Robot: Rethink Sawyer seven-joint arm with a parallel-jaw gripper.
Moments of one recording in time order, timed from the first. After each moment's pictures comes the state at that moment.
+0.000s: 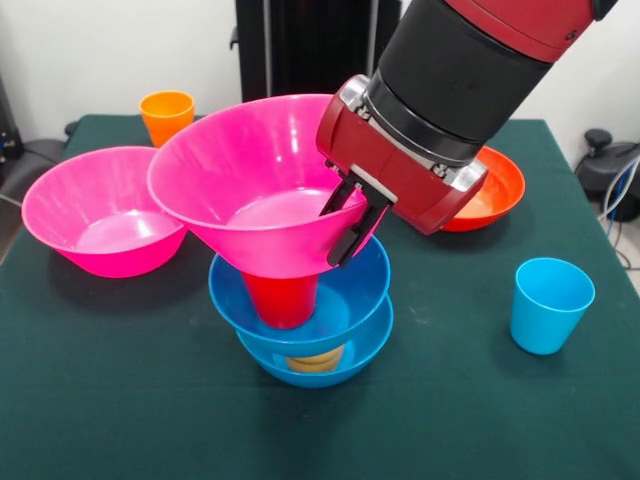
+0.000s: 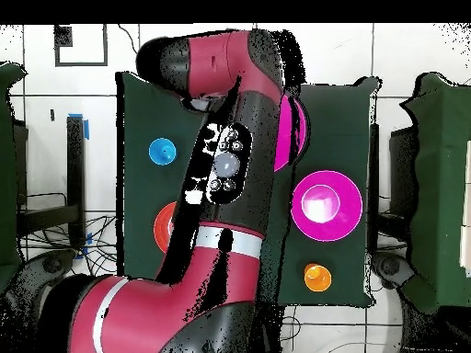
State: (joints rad) arm 0.02 -0.21 -0.39 0.60 -0.07 1.18 2.28
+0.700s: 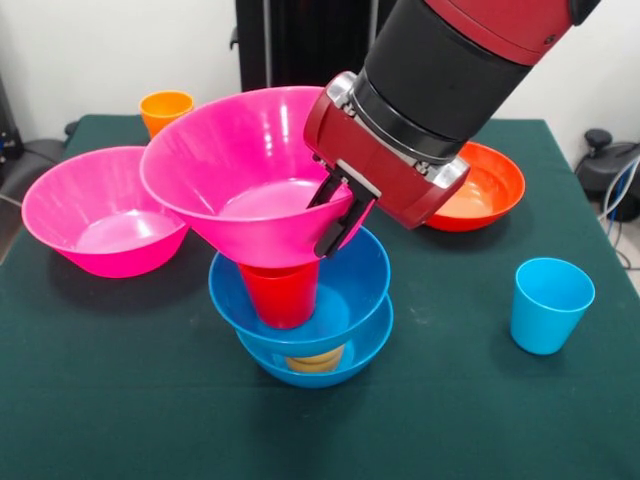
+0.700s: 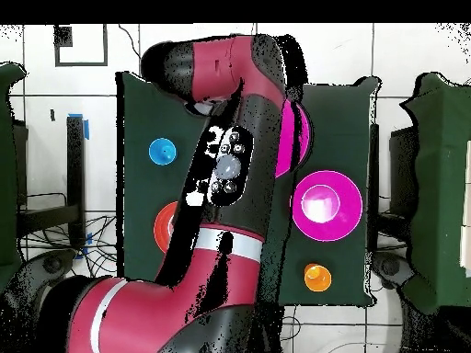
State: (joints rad) arm 0.03 -0.22 -0.41 0.63 -0.07 1.18 2.28
